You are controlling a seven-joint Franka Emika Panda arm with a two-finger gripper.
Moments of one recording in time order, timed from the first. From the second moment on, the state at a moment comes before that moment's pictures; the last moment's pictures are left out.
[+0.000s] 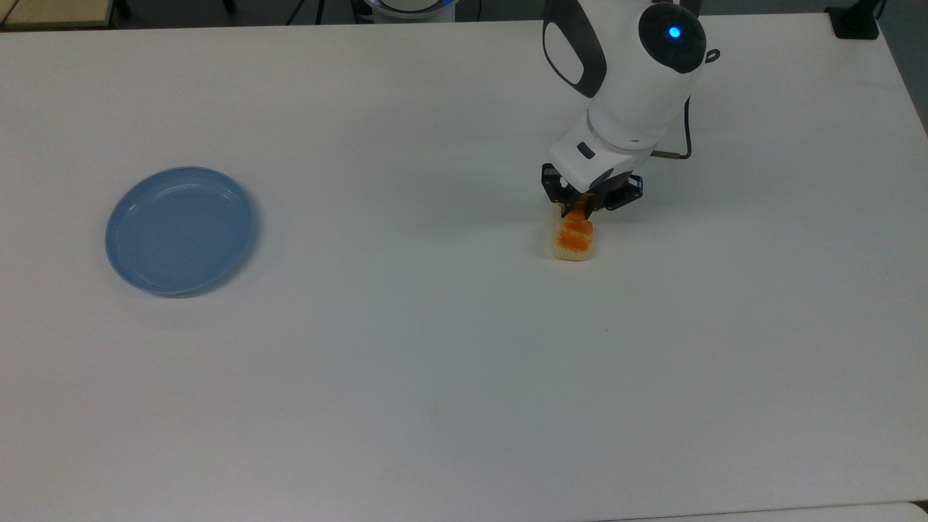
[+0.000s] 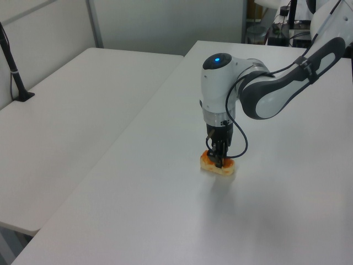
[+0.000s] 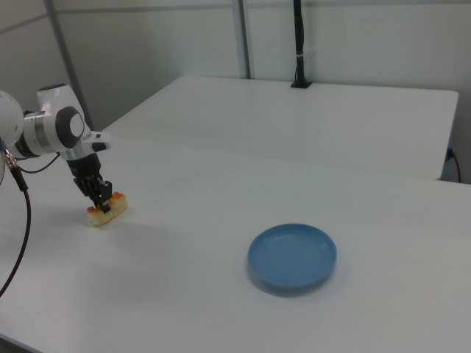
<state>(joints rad) 0.25 0.48 0.24 -1.68 -0.22 2.10 0.67</state>
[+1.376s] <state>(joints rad) -0.24 0.27 0.22 -1.42 -0.21 1.67 0.19</state>
